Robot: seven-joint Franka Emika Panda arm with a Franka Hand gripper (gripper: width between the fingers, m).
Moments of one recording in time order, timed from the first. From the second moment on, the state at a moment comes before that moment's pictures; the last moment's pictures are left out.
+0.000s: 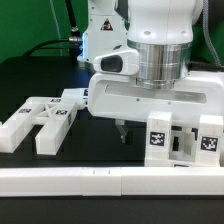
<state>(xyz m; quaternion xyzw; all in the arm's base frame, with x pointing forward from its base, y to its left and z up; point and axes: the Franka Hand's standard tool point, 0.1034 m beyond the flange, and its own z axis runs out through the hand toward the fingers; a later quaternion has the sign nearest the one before) 0.590 0.040 0.013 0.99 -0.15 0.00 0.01</state>
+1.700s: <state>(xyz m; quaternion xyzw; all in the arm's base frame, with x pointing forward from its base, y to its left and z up) 0.571 0.020 0.065 0.98 -0.13 -0.15 0.01</state>
